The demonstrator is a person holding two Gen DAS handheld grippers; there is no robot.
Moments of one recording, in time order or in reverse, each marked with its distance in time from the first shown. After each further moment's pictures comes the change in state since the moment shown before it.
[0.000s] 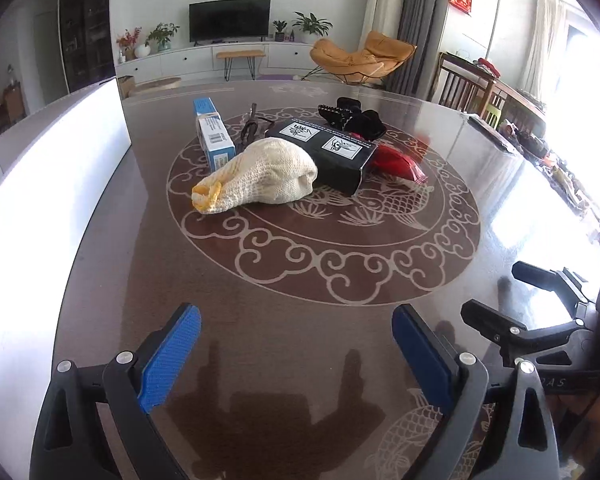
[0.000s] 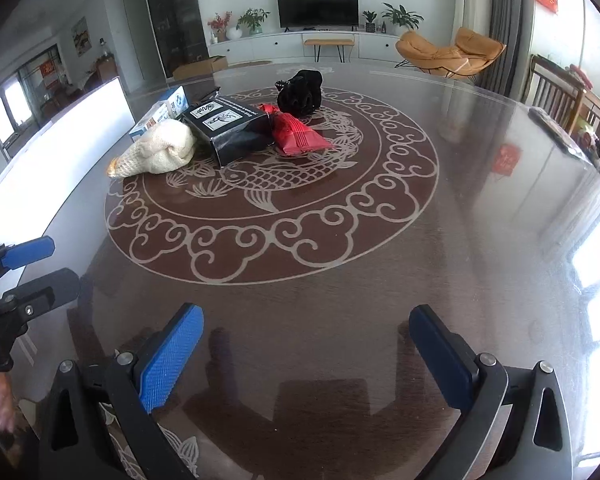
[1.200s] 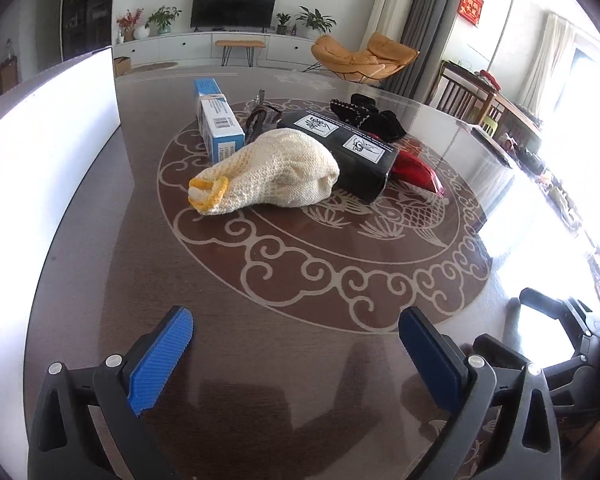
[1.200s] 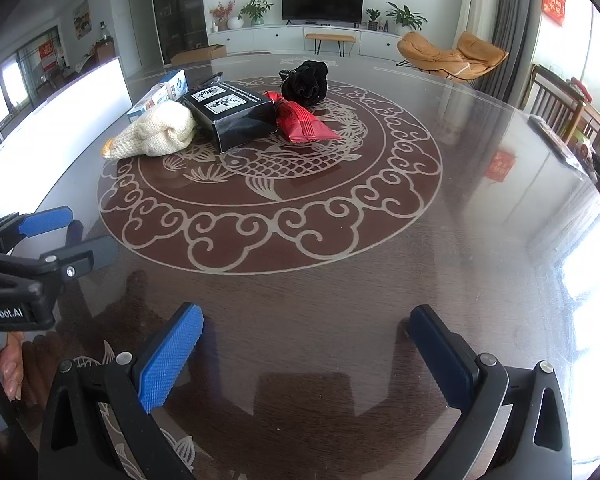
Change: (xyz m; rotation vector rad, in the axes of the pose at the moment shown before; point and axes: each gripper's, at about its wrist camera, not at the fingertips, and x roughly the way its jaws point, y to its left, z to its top) left arm 0.033 0.032 0.011 -0.094 0.040 -0.069; right arm 0.009 0.009 -0.002 -0.030 0.025 -0.039
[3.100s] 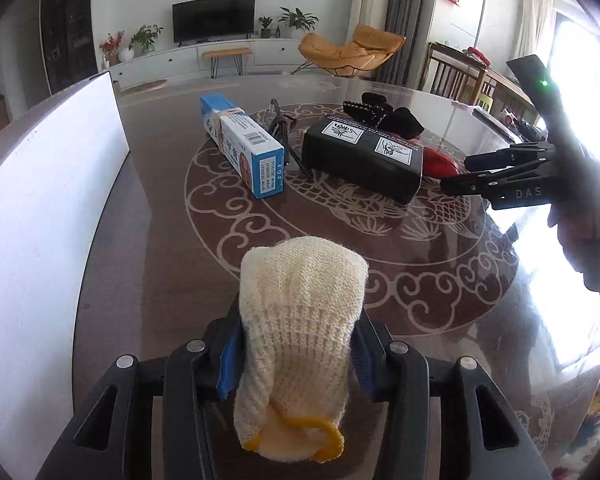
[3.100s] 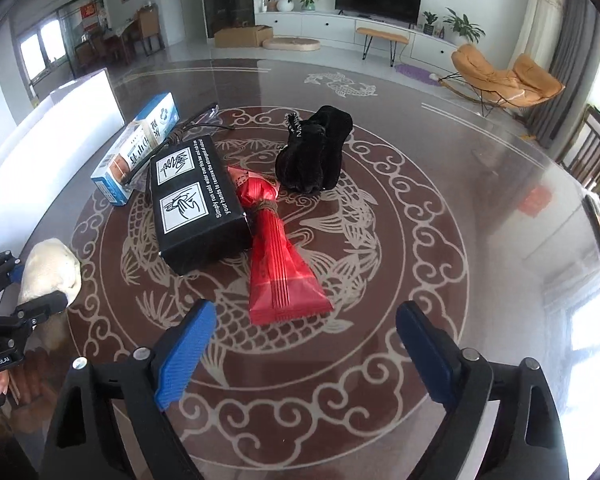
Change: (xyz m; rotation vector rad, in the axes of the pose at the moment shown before) left arm 0.000 0.026 0.006 0.148 -0.010 0.035; right arm 0.078 -0.007 0.141 -0.238 0.102 0.091
